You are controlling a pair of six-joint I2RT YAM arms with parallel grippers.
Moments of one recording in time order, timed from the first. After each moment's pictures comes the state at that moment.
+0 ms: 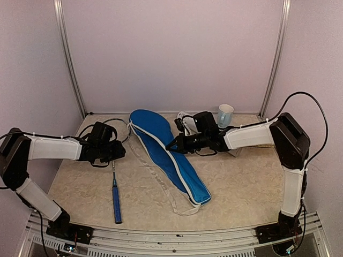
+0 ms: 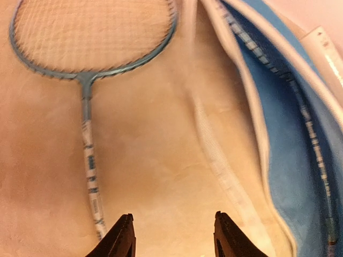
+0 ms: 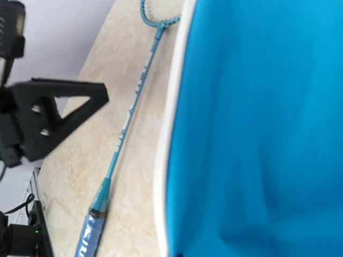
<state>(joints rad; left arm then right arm) -0.49 1.53 0.80 -0.05 -0.14 -0.65 0.72 2.00 1.30 0.19 -0.56 0.64</state>
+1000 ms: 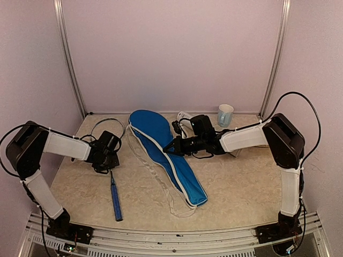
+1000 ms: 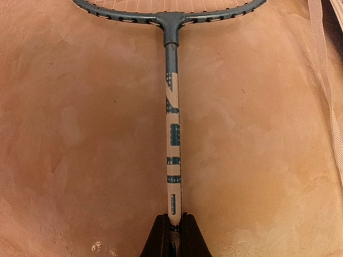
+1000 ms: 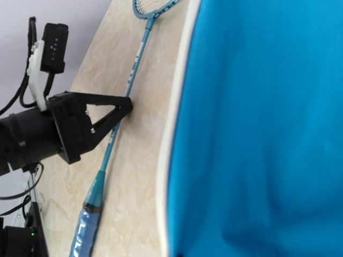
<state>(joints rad) -0.47 1.69 0.79 -0.16 -0.41 -0.71 0.74 2.07 1.31 0.26 -0.56 0.66</state>
